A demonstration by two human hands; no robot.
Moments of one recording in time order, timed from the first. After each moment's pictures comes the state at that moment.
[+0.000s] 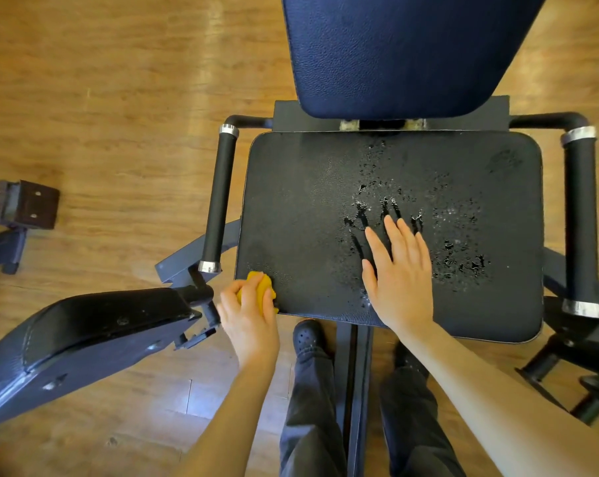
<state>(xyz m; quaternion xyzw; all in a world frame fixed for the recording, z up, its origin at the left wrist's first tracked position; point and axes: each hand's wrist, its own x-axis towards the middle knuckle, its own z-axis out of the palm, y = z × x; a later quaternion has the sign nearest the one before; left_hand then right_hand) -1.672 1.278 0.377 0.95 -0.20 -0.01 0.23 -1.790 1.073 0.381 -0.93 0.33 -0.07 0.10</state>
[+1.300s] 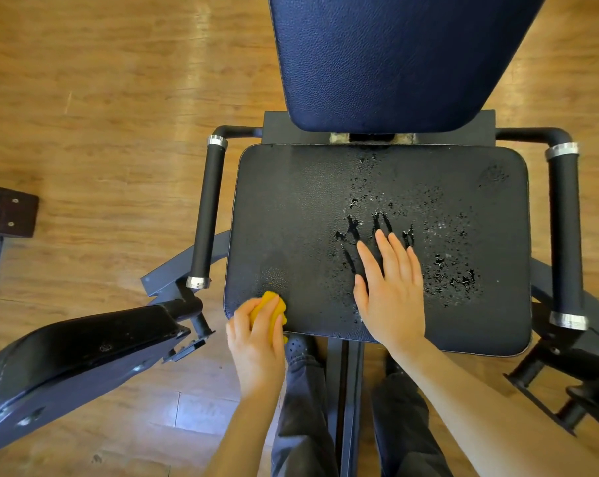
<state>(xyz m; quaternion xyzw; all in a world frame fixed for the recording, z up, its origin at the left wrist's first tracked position) -1.693 1.272 0.378 0.92 -0.27 -0.03 0.29 -1.787 1.074 0.383 -0.93 0.34 -0.04 0.10</state>
